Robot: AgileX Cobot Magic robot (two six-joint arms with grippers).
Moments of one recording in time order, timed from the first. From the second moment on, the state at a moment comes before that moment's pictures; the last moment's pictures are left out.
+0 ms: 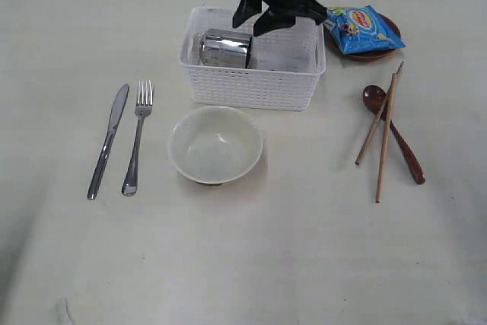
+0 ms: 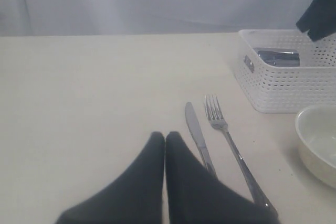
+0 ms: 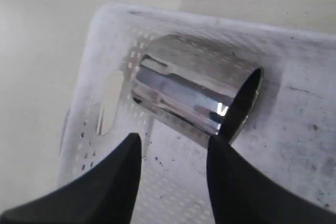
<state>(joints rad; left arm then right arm) -0.13 0.00 0.00 -0.17 0.34 0.11 0.37 2.20 -1.80 0.60 0.89 -0.05</state>
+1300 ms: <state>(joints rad) -0.13 0.00 0.00 -0.17 0.34 0.11 0.76 1.97 -1.81 0.19 0.85 -0.16</state>
